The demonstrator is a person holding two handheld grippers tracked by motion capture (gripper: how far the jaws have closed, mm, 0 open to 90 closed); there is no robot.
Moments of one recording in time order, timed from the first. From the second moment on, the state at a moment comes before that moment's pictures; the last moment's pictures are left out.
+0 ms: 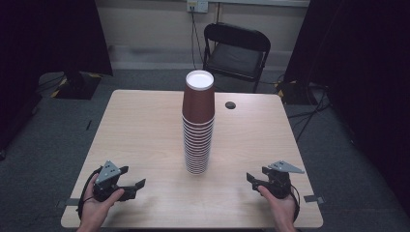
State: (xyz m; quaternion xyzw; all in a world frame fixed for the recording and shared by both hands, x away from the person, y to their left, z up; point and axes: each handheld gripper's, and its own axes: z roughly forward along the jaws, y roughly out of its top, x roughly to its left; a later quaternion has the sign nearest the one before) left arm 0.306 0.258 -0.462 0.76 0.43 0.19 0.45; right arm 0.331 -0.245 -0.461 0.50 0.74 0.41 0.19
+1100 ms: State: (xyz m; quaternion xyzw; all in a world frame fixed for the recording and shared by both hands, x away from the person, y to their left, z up) left arm 0.307 0.256 -0.463 0.76 0.43 0.19 0.45; right arm 0.345 -0.198 -0.380 0.38 0.74 0.53 0.16
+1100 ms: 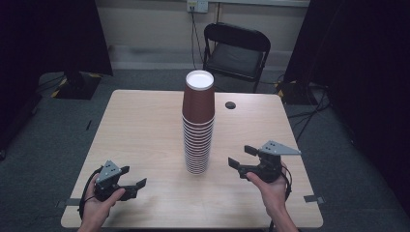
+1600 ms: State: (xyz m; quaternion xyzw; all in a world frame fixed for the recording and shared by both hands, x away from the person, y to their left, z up) left arm 0.308 0.256 -0.463 0.76 0.43 0.19 0.45; right arm 0.357 -0.186 -0.322 0.32 0.73 0.58 0.15
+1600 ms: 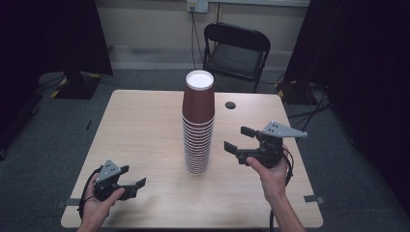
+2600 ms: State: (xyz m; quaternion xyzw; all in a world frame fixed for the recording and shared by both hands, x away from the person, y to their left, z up) left arm 0.309 0.258 -0.464 0.76 0.44 0.18 0.45; right arm 0.385 -0.129 -0.242 0.26 0.72 0.62 0.17
